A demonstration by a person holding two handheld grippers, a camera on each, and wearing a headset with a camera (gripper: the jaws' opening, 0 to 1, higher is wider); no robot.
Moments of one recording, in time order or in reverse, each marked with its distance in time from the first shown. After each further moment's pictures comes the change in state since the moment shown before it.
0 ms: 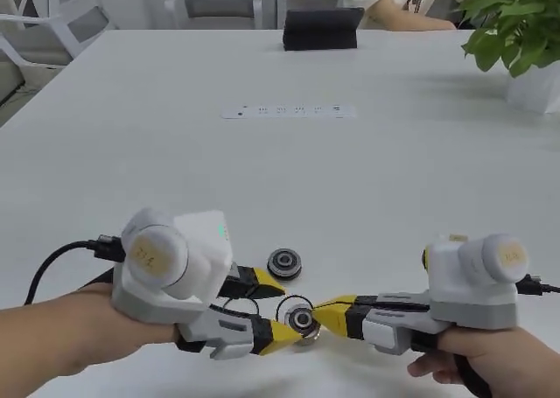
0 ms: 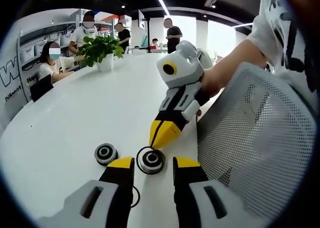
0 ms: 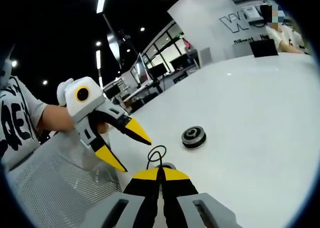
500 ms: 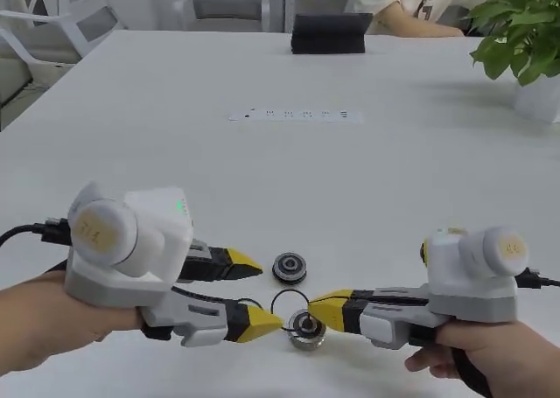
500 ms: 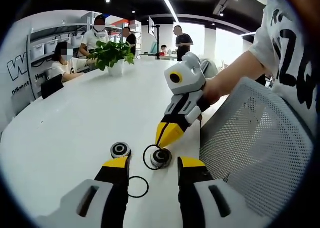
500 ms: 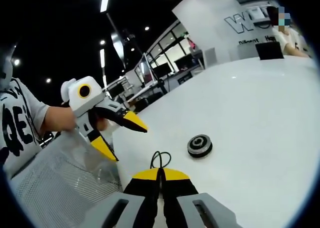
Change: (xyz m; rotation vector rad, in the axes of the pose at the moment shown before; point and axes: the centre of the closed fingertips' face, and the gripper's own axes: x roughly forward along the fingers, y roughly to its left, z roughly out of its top) left arm -0.034 0.015 0.004 -0.054 -0.047 0.055; right arm 0.008 0.007 0.015 -0.022 0.008 0.032
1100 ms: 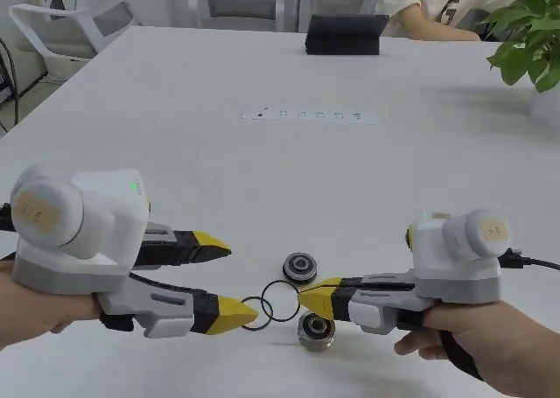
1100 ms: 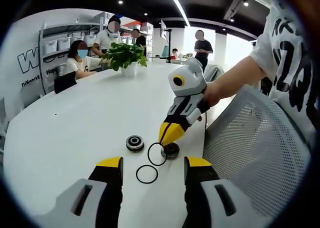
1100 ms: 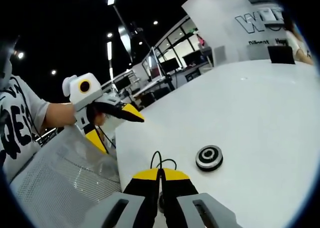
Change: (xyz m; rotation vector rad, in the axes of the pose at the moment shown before) left arm -0.038 0.015 -0.007 -0.063 -0.025 0.079; right arm 0.024 0.007 0.011 -0.058 0.056 0.051
